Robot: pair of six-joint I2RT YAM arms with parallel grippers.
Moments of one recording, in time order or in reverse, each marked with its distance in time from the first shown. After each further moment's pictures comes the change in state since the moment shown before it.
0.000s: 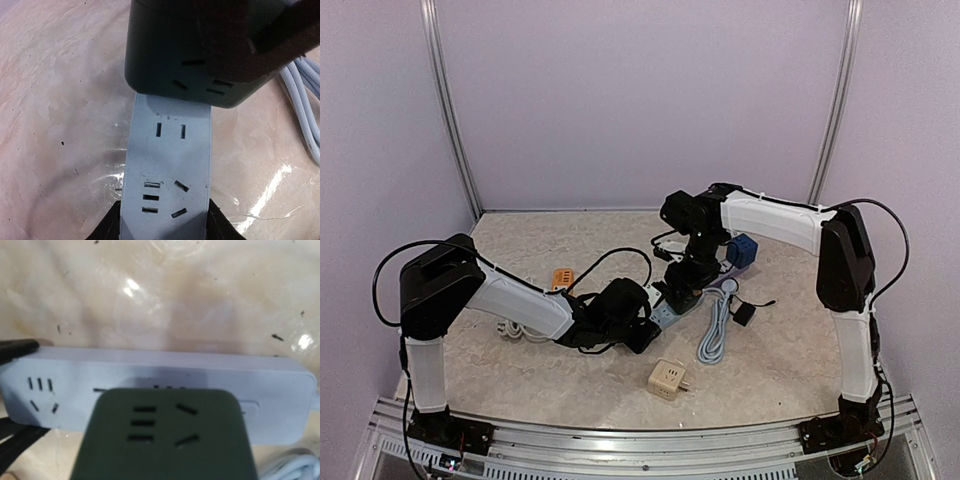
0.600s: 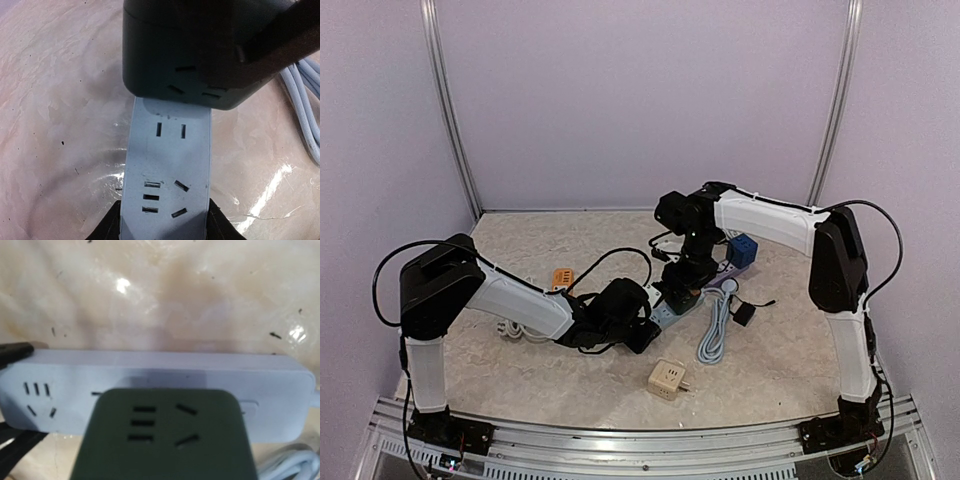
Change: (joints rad) left arm 0.000 0.000 0.000 -0.001 0.000 0.000; right arm 0.016 0.044 0.075 -0.061 0.039 0.024
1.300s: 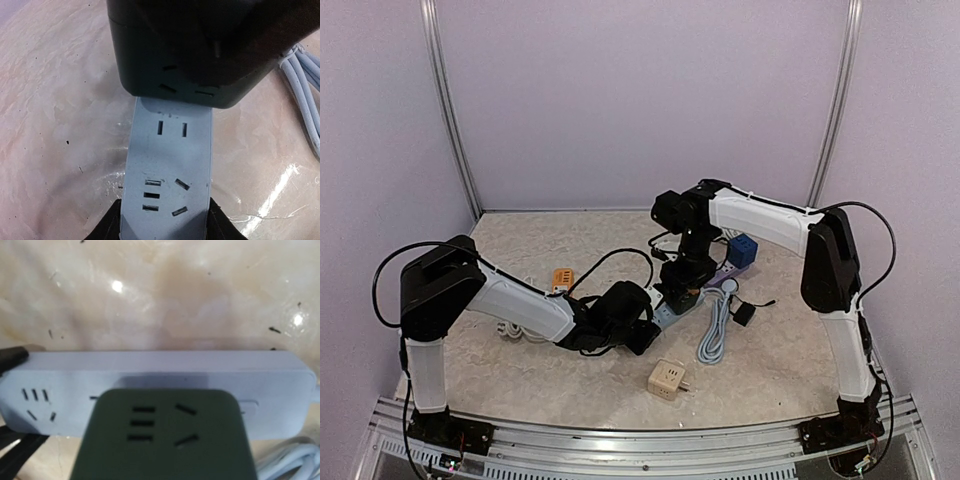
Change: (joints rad) left arm -0.018 0.000 0.000 0.002 -0.054 0.019; right arm 0.008 0.051 0.086 -0.071 0.007 0.042
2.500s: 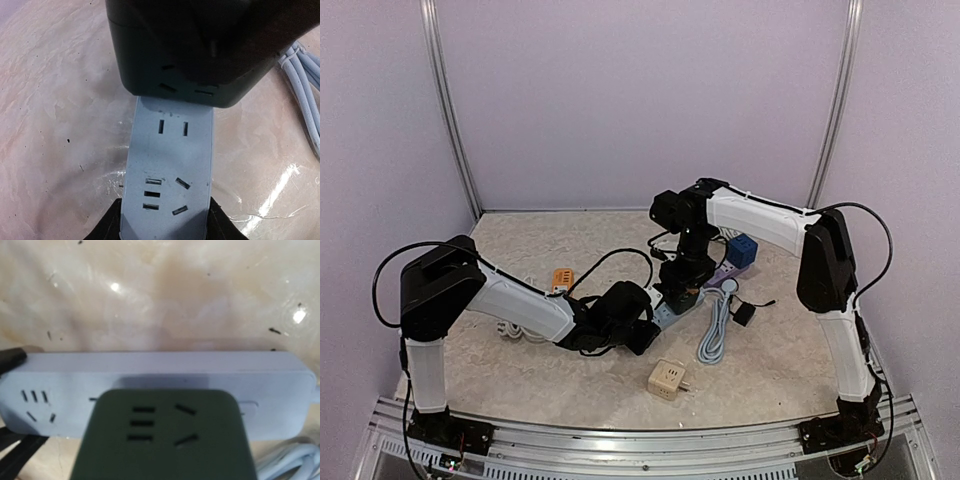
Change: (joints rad) left arm 0.000 0.000 0.000 0.000 -0.003 0.003; right arm 0.000 0.029 0.048 -0.035 0.001 0.004
